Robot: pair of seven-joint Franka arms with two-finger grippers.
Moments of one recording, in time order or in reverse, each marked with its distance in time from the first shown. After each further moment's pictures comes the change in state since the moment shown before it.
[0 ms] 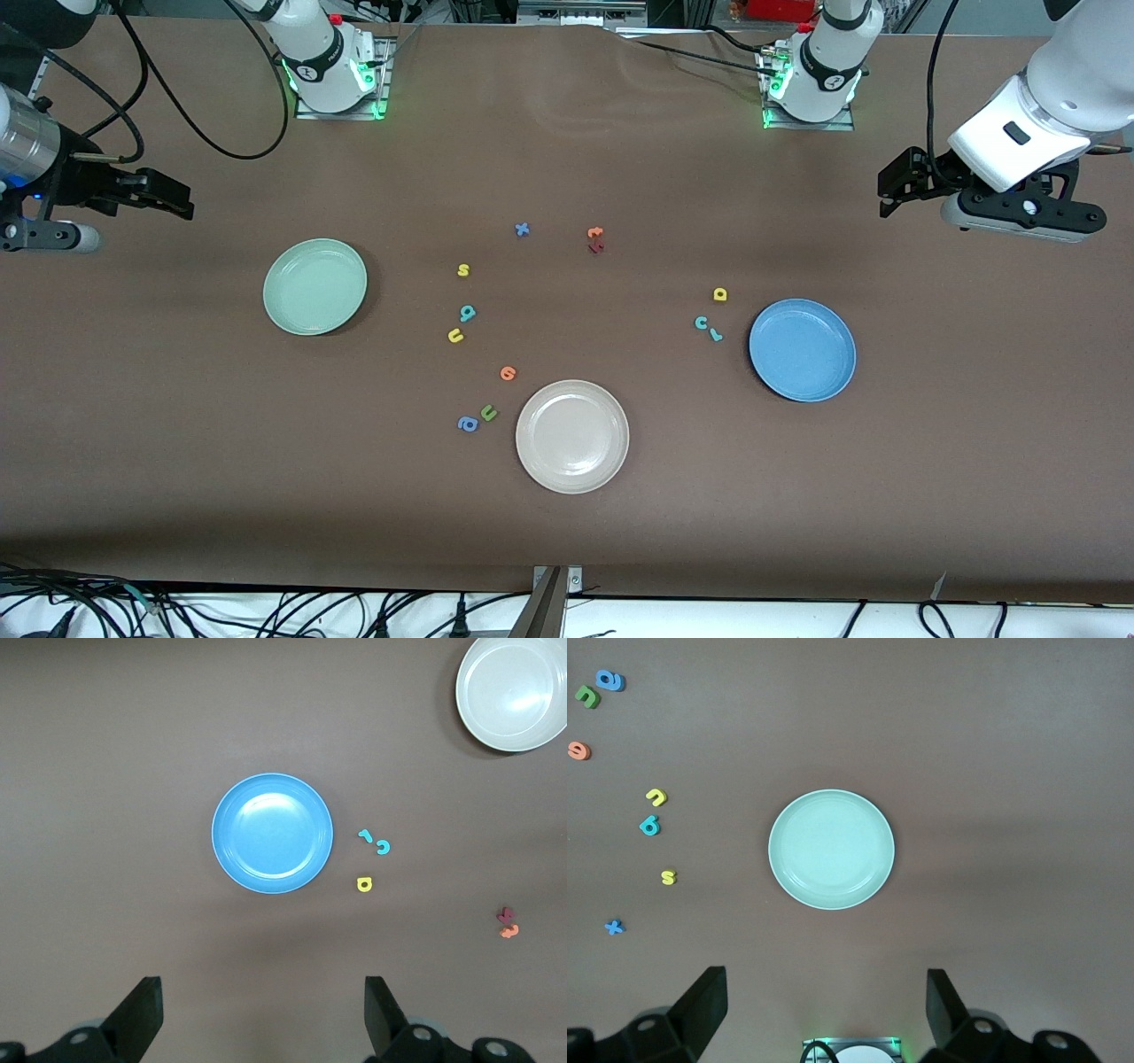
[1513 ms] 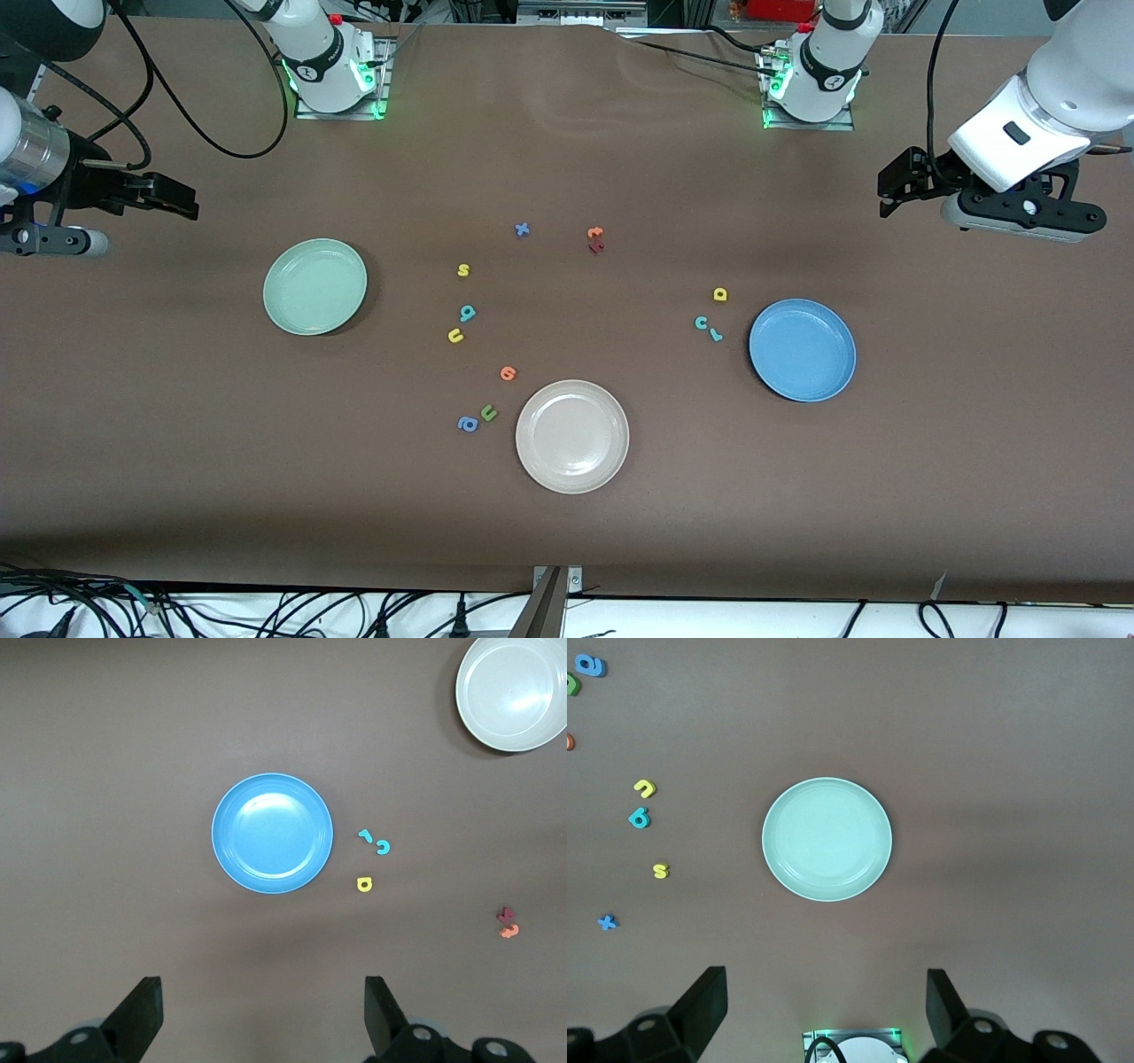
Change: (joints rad) left arm 0.000 0.000 0.000 0.000 0.000 0.000 0.000; right arm -0.007 0.000 -0.004 -0.029 0.000 -0.002 0.004
